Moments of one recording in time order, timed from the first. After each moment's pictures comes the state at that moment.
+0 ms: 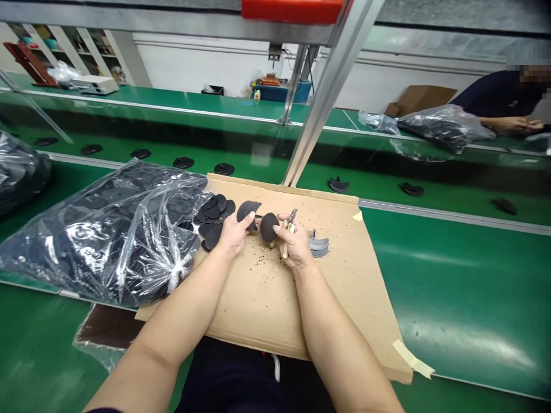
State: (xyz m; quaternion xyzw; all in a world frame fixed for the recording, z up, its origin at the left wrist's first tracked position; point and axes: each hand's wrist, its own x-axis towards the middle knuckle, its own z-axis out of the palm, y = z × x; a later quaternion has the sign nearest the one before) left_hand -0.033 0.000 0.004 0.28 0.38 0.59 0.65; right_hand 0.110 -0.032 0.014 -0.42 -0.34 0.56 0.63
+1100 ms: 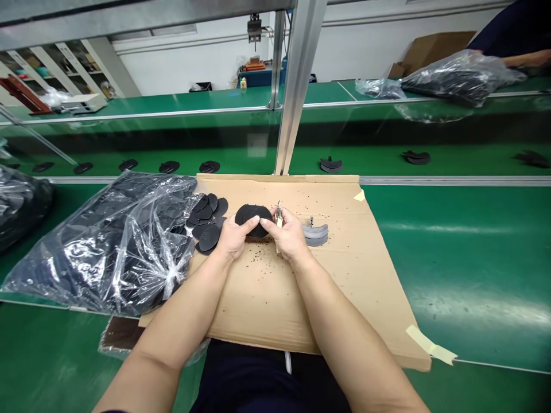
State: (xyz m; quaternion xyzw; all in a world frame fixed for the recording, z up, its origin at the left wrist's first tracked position) left_hand -0.022 -0.017 0.008 0.38 0.34 0.56 0.65; right_hand 0.111 -0.034 0.008 -0.49 -0.45 0.46 0.59
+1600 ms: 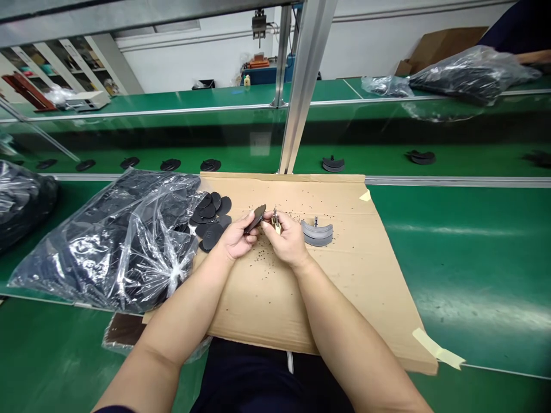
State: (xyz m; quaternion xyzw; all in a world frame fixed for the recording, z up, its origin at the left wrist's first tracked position) left_hand -0.039 -0.004 0.009 0.18 0.32 0.39 0.84; right_hand 0.110 -0.044 0.009 -0.45 -0.61 0.31 0.57
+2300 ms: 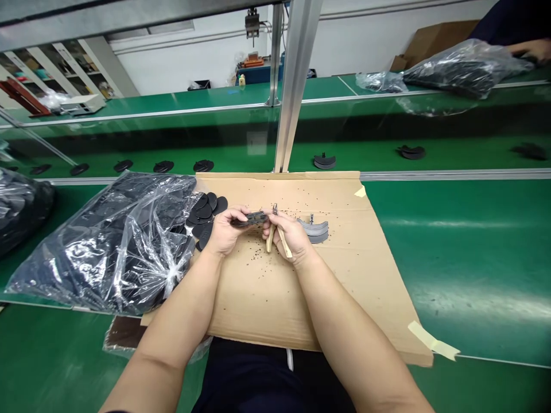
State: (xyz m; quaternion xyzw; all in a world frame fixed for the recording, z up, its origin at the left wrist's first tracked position) left_hand -0.048 -0.006 0.002 0.52 0.30 0.58 0.55; right_hand 0.115 -0.038 0.014 -0.38 -0.27 0.68 0.57
